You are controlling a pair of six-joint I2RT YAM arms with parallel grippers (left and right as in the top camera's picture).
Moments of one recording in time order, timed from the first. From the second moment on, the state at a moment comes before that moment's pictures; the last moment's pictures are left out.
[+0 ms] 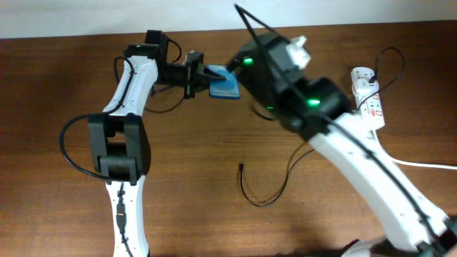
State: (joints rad) left arm -0.11 2.43 2.13 -1.13 1.41 -0.58; right arm 0.57 1.60 1.79 -0.97 0.25 1.15
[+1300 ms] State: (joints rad) left arm 0.07 2.14 2.14 -1.21 0.81 0.04; right arm 0.63 1.86 1.11 -0.65 -0.16 0.86
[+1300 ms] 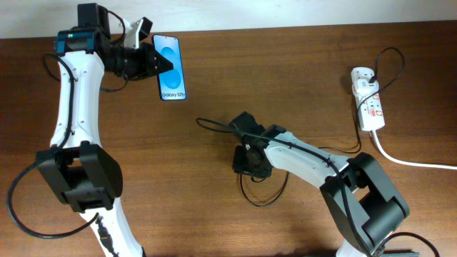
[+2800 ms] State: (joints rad) left arm 0.07 2.14 2.14 -1.21 0.78 0.04; right arm 0.65 1.87 1.11 -0.65 -0.18 0.85
